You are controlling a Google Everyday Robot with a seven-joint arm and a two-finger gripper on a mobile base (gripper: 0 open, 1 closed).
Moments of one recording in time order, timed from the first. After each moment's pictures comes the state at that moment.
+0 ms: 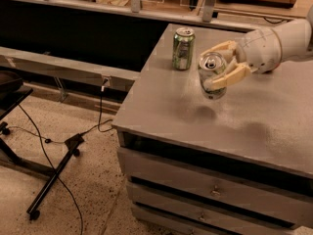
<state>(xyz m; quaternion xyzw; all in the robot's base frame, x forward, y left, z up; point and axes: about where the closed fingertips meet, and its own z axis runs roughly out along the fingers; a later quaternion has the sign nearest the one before) 0.548 -0.133 0.931 -0.66 0.49 0.37 0.44</state>
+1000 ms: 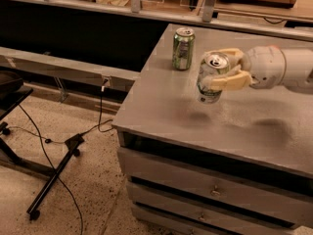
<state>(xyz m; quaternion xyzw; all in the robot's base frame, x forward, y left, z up) 0.535 -0.136 0.943 -0.53 0.48 0.44 0.54</state>
